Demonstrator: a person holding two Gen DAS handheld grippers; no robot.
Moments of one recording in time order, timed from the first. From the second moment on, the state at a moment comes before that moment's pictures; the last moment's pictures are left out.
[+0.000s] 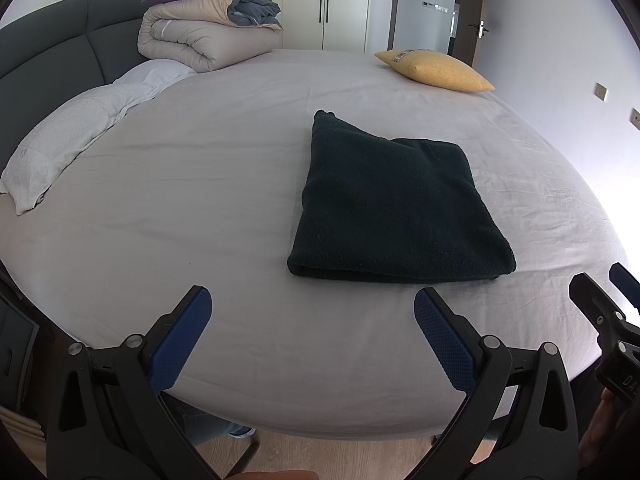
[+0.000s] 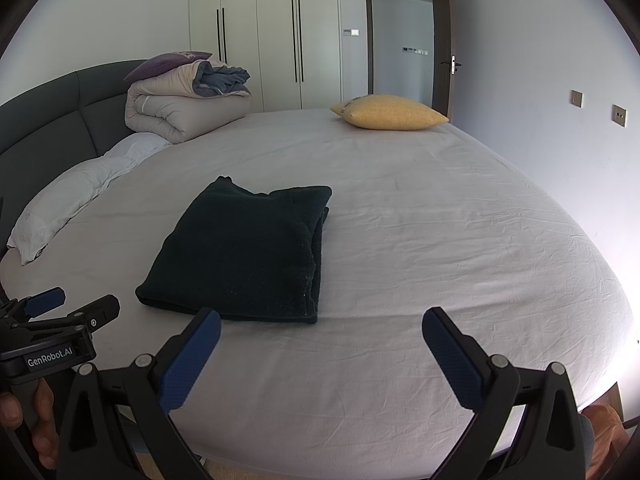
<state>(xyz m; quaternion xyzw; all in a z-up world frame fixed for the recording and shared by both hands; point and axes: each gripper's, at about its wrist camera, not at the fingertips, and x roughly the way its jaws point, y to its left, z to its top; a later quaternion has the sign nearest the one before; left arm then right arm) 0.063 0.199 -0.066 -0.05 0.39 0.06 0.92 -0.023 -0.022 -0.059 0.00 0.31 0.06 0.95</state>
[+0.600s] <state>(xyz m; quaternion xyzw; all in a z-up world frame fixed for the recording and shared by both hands) 0.063 0.201 -0.067 -0.05 0.39 0.05 0.92 -0.023 -0.021 -0.060 0.00 0.31 0.06 0.95</state>
